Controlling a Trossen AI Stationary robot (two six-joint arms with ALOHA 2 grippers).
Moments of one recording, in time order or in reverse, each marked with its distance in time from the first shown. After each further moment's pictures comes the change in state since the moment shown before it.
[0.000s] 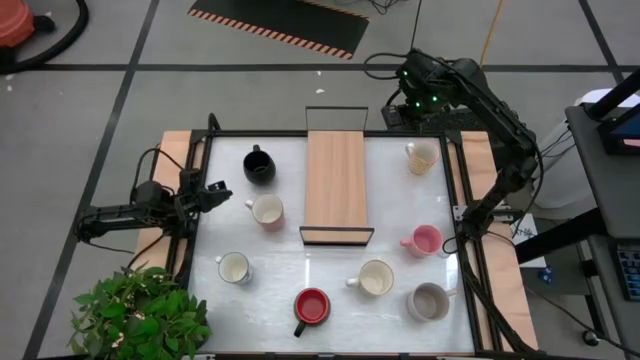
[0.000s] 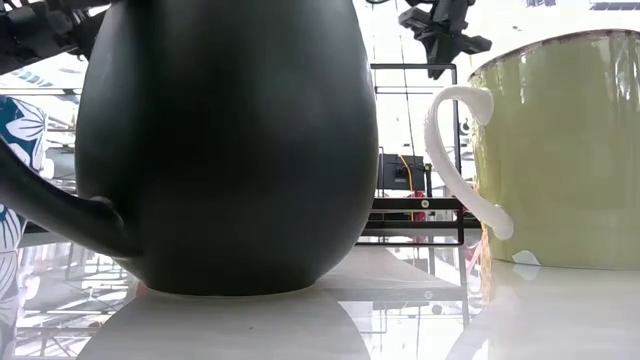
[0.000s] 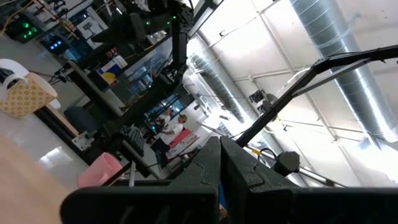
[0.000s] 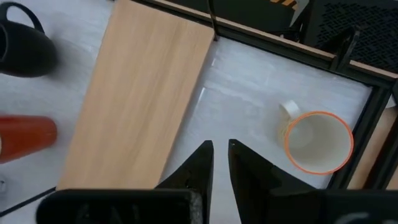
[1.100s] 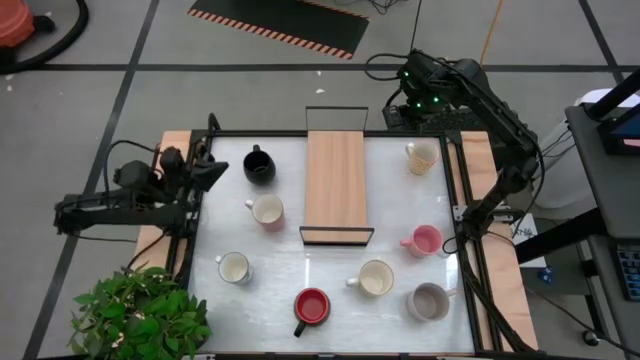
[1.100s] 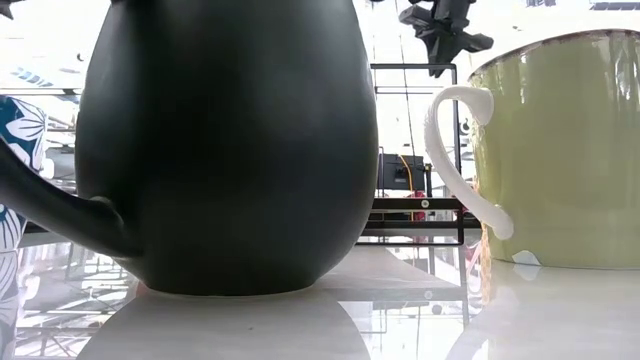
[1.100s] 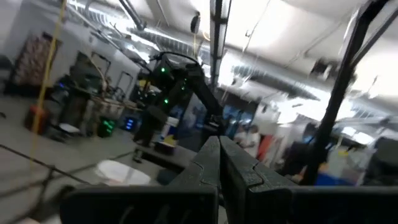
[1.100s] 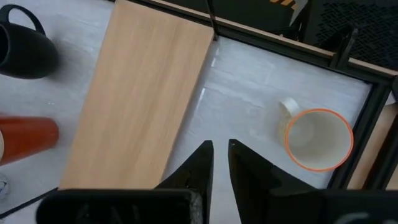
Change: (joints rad) left arm 0.015 0.382 0.407 -0.059 -0.140 0.616; right arm 0.007 -0.010 0.000 -0.015 0.006 0.000
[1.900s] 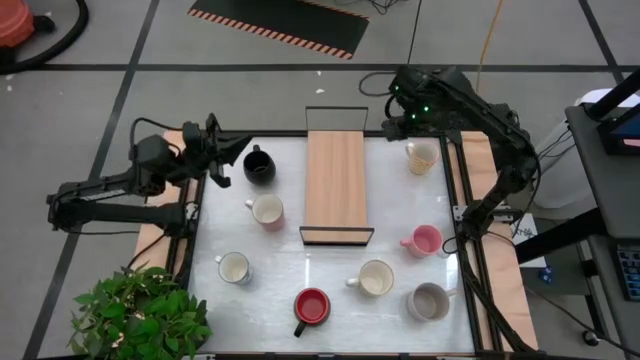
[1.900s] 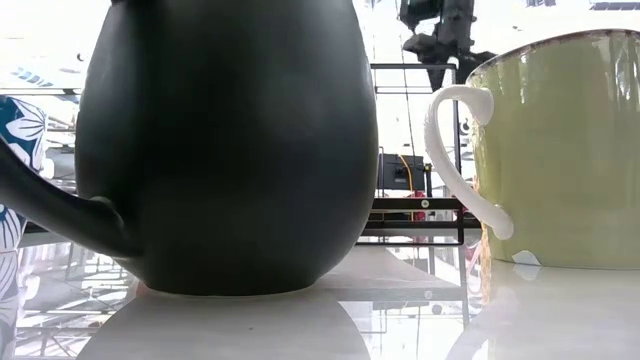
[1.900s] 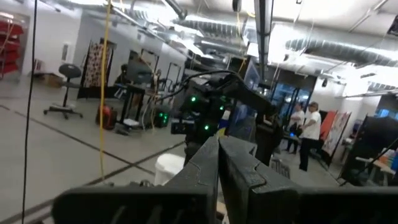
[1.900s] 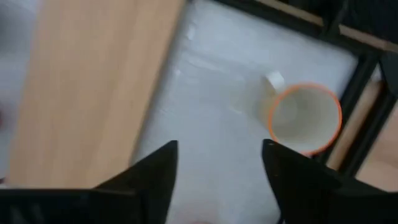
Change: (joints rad) left arm 0.113 0.346 0.322 -0.101 -0.063 0.104; right arm -0.008 -0.001 -0.200 -0.002 0.040 -0.009
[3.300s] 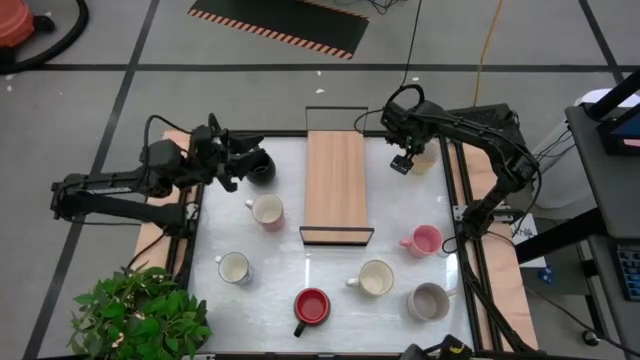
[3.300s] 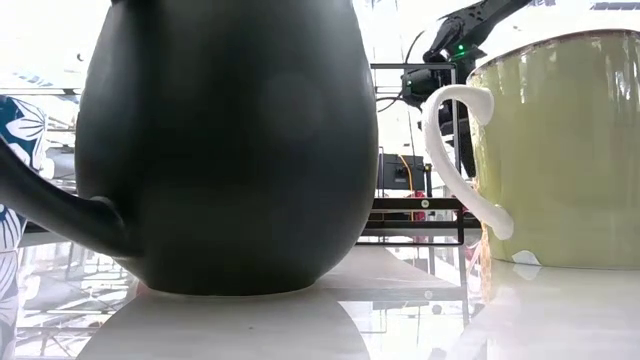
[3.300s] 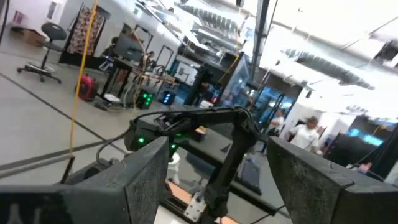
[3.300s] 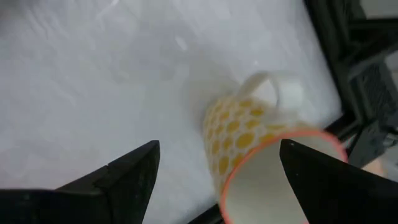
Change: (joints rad) left arm -0.130 0.105 0.058 0.016 -0.095 -0.162; right arm -0.039 0.000 -0.527 0.370 0.168 -0.670
